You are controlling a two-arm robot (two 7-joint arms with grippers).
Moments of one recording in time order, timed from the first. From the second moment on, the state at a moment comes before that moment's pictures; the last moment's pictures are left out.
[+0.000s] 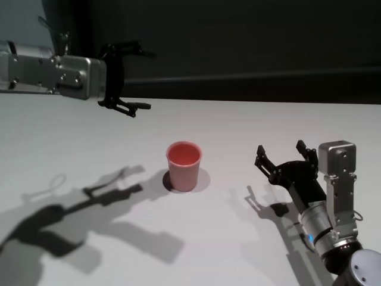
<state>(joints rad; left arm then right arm) -0.72 0.69 0.54 -1.53 0.16 -0.26 -0.96 -0.06 0.16 -0.26 -1.64 0.19 -0.04 -0.06</state>
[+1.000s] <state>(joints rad) -0.90 0.63 0.76 -1.44 0.31 -0.34 -1.10 -0.06 0.16 -0.26 -1.64 0.19 -0.04 -0.06</state>
